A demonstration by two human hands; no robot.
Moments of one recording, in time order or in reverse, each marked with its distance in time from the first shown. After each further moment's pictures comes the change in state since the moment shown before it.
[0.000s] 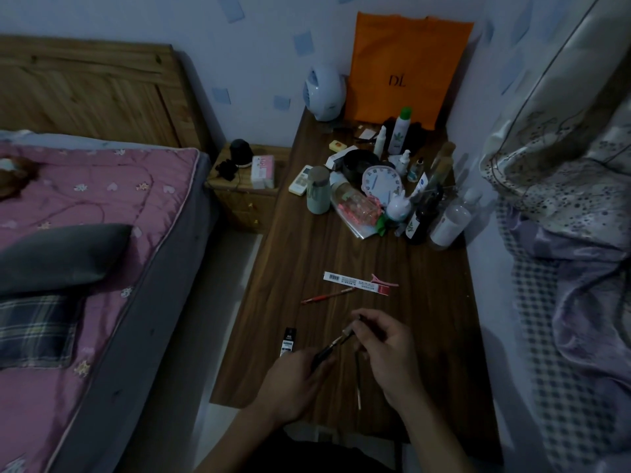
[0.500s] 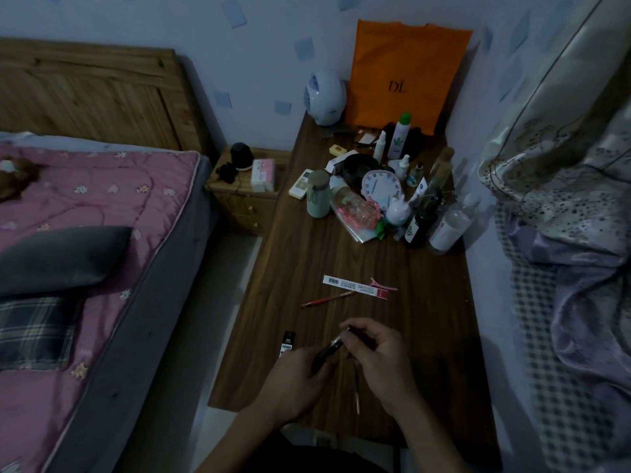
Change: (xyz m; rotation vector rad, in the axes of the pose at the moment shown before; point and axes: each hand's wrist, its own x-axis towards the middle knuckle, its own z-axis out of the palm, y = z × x) left_hand 0.006 0.011 -0.004 -0.057 -0.006 -0.020; right_hand -0.004 -0.005 0.003 -0.055 -0.118 -0.048
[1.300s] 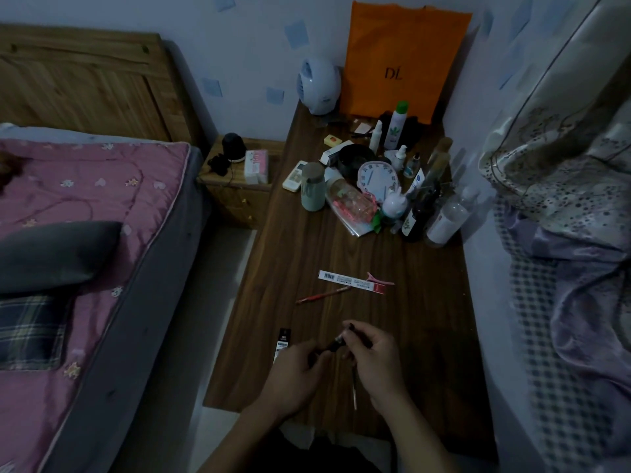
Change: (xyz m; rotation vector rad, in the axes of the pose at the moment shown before) left_hand 0.018 -0.020 0.018 -0.100 0.003 -0.017; right_hand 0.019 0.043 0.006 0.000 0.183 0.253
